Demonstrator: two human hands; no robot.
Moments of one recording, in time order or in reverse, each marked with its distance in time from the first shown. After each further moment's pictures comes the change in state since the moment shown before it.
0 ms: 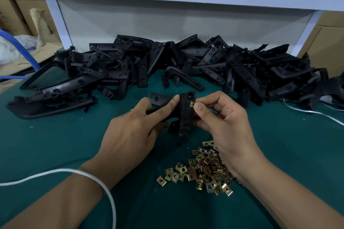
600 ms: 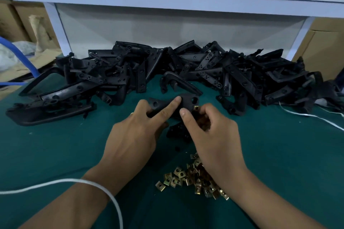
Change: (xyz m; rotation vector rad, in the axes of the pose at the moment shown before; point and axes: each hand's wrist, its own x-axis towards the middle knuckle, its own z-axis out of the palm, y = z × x) left_hand 0.003 0.013 -0.003 0.023 0.021 -0.046; right_hand -0.017 -0.002 0.014 -0.637 0.131 -0.117
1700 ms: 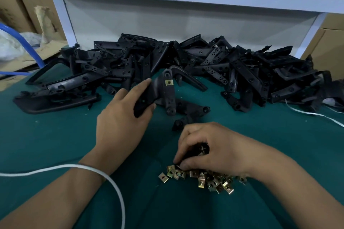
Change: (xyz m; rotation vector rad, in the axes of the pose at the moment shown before) left_hand 0.002 -0.032 0.013 -0.168 0.206 -0.344; right_hand 0.018 -0.007 -0.031 -0.179 -0.962 -0.147
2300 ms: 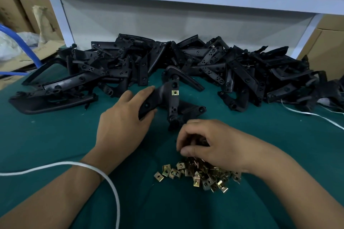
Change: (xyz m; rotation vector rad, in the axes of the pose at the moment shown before) left_hand 0.001 0.005 0.006 0.126 -0.087 0.080; right_hand -0.004 0.001 -0.008 -0.061 0.050 0.042
